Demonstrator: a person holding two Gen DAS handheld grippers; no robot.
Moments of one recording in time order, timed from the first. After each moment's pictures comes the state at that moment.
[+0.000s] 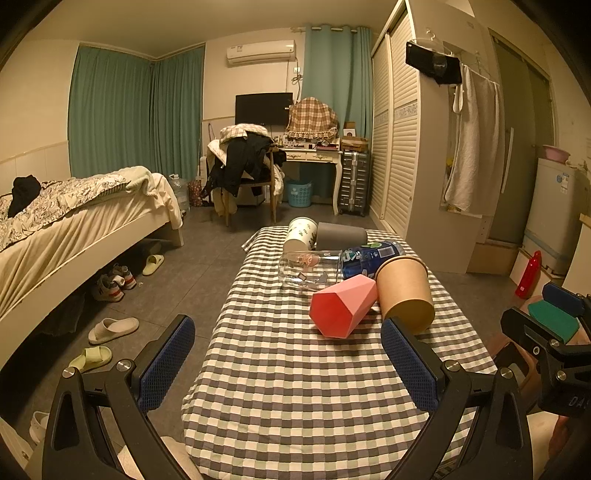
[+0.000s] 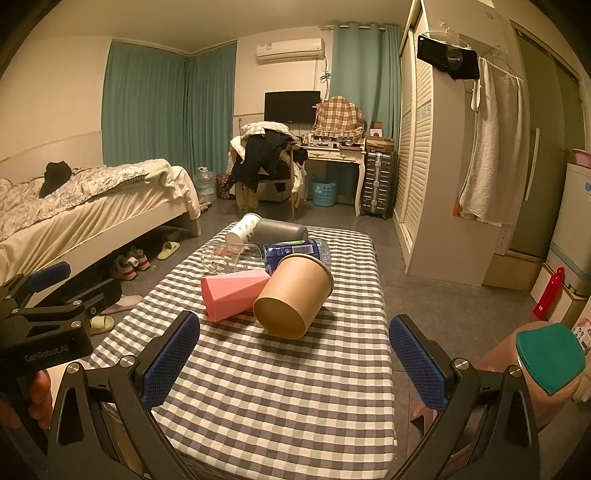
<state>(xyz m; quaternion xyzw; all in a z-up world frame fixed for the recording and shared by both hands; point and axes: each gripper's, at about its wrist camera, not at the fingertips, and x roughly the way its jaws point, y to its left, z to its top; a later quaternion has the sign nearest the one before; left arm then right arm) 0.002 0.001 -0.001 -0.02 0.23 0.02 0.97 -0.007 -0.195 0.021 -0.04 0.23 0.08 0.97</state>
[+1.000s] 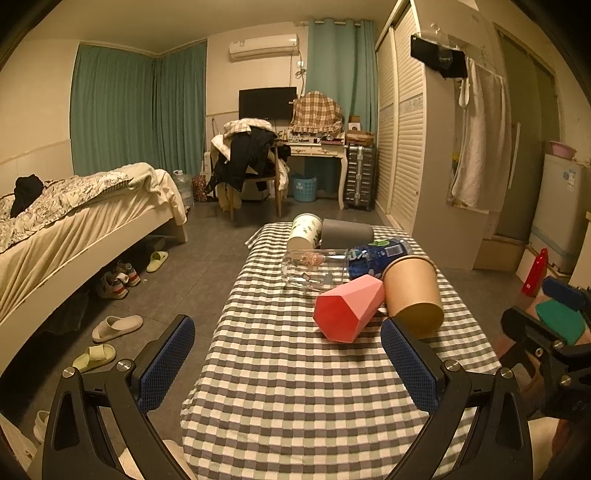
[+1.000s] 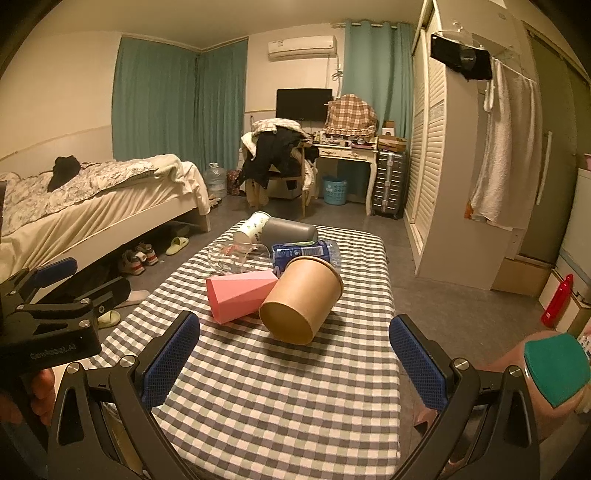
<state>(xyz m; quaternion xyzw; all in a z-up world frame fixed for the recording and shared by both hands) 0.014 0.012 -0.009 -0.01 0.24 0.03 0.97 0.015 -0.189 0.025 -0.05 0.24 0.11 0.96</state>
